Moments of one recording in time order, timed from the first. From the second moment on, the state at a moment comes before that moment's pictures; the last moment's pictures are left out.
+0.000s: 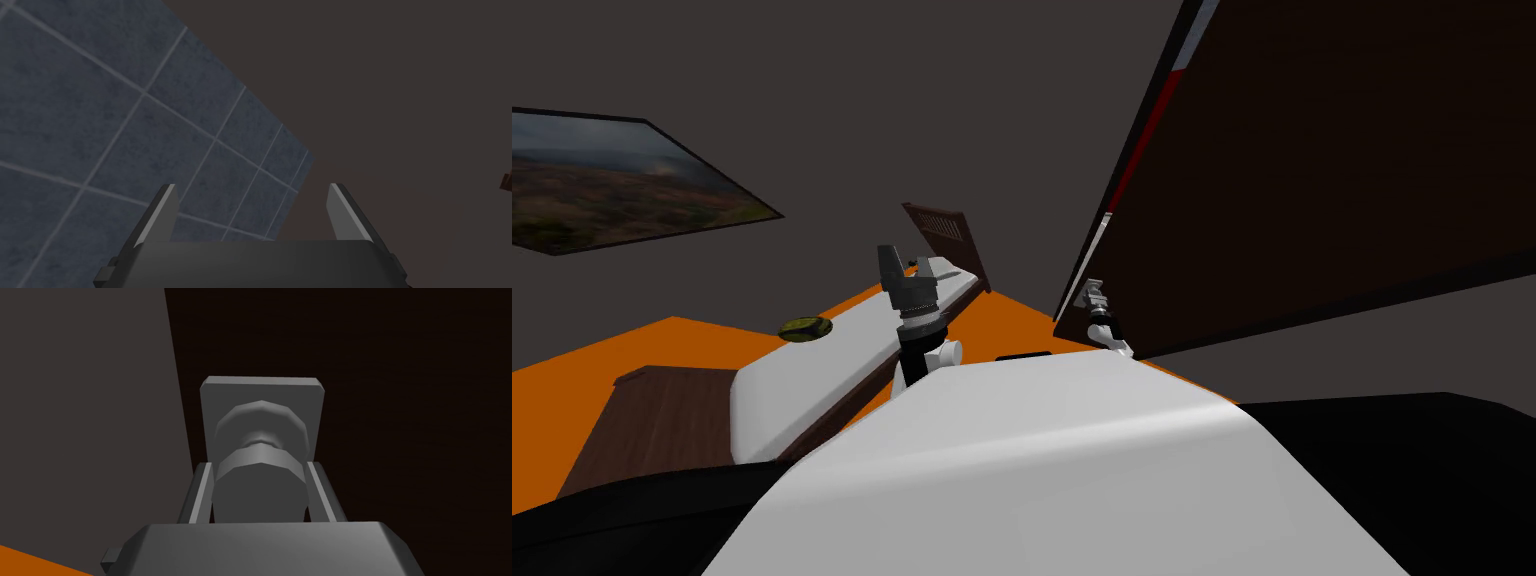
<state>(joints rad) 0.14 -0.31 -0.05 -1.33 -0.73 -0.36 -1.20</state>
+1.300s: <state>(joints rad) 0.21 -0.42 0.07 -1.39 -0.71 -0.40 -1.32</state>
